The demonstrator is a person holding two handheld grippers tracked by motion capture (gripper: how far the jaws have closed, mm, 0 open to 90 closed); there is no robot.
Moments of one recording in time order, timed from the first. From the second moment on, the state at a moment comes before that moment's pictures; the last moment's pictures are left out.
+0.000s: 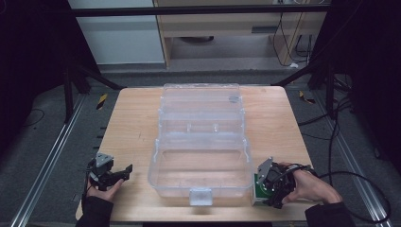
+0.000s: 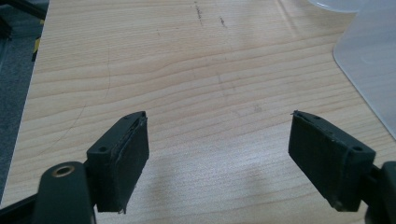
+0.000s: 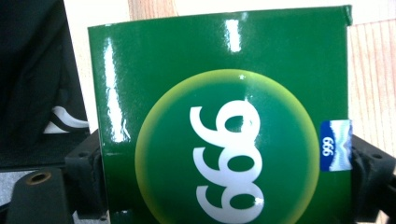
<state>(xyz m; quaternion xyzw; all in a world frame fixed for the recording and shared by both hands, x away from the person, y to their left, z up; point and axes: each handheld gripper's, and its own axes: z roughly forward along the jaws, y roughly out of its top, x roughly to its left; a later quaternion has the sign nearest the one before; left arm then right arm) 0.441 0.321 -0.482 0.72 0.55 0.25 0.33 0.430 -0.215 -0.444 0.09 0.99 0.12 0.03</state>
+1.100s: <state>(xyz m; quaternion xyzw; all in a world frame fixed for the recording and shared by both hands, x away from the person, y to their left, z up) 0.440 0.321 -0.482 0.72 0.55 0.25 0.33 0.427 -0.229 -0.391 0.14 0.98 0.15 0.06</state>
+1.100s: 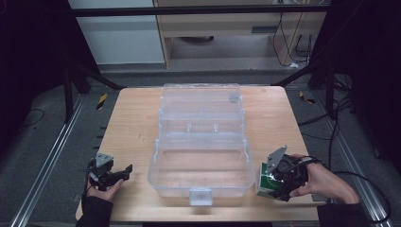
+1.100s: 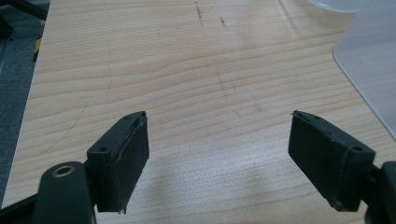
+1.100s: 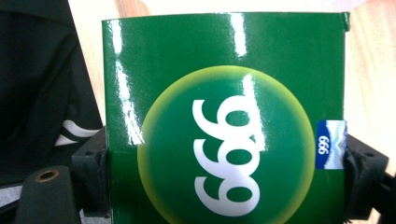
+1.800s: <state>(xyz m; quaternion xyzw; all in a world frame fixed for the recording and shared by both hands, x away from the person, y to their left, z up) 0.441 0.321 -0.482 0.72 0.55 0.25 0.33 0.429 -0.223 -0.328 0.14 0.97 0.17 0.10</state>
